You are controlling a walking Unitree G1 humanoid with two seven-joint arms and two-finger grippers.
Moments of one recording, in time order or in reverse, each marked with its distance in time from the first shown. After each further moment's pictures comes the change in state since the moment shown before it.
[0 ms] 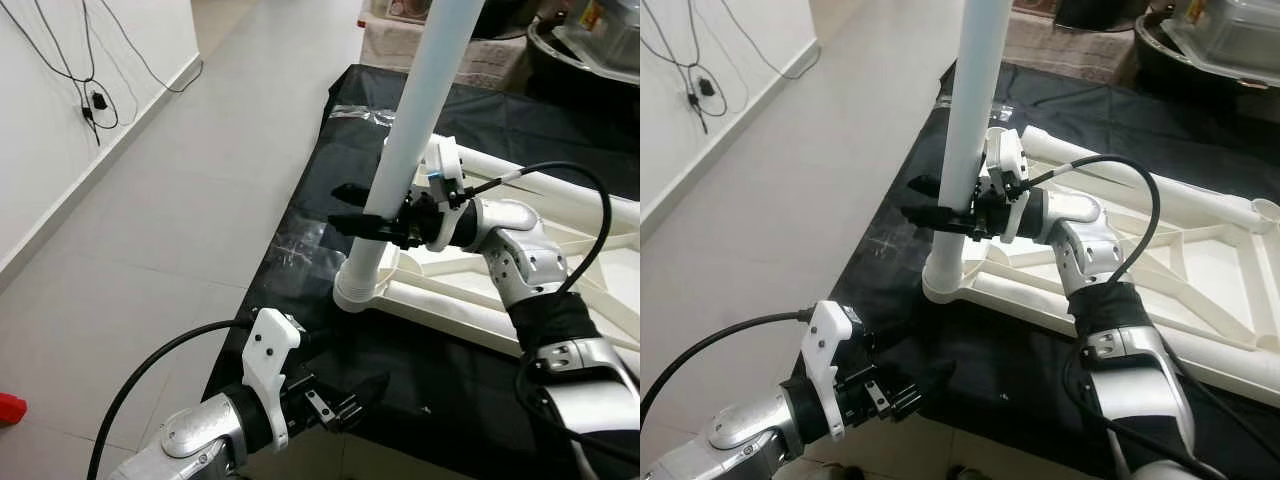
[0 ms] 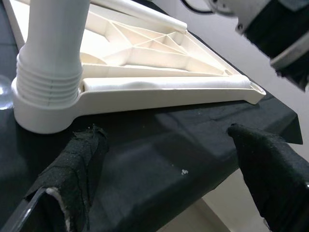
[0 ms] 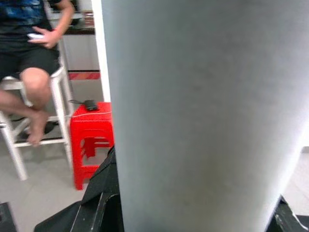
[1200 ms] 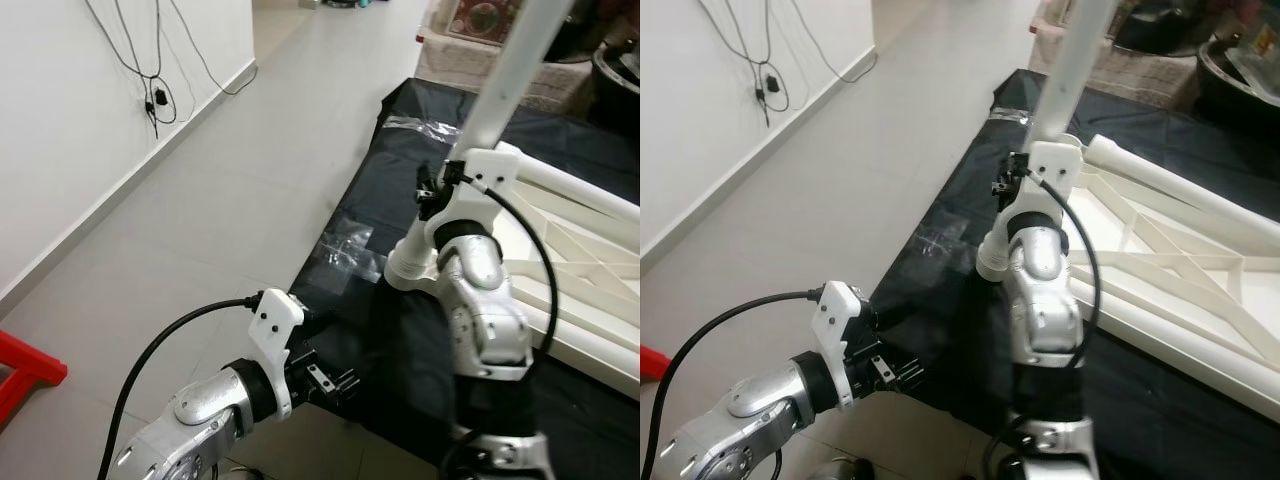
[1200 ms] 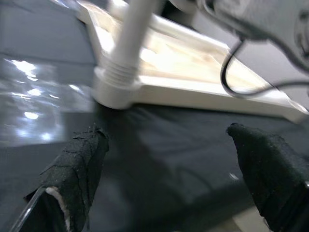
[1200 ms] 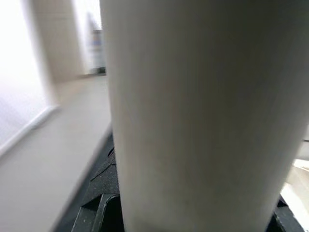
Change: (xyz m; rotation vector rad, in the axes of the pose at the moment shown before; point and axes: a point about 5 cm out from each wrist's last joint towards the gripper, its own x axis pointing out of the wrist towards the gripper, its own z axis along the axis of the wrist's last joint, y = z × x) left arm 0.022 0.021 0.003 0.037 -0.044 0.014; right arm -0.017 0.024 -0.009 0.002 0.040 -1.803
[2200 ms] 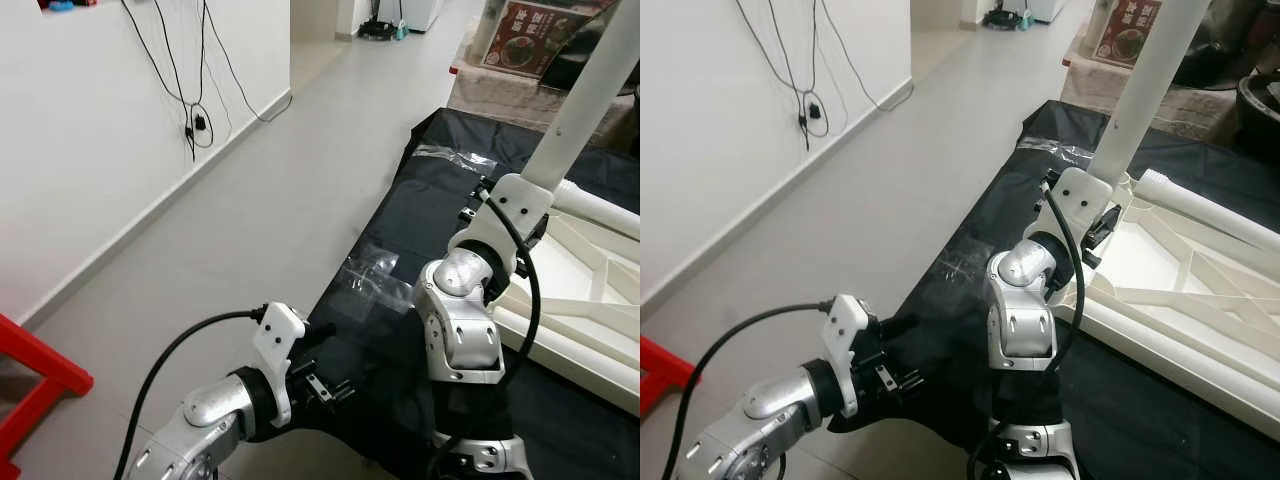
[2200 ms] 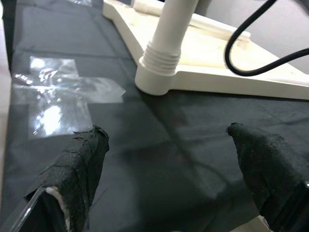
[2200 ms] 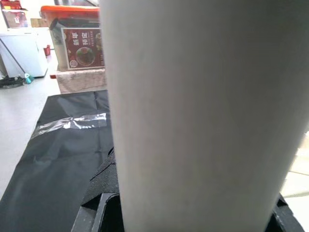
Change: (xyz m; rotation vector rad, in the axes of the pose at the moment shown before) left arm 0.001 0.007 -0.028 0.018 0.052 -0.047; right arm -0.003 -0.012 -0.012 -0.044 0.012 -0.371
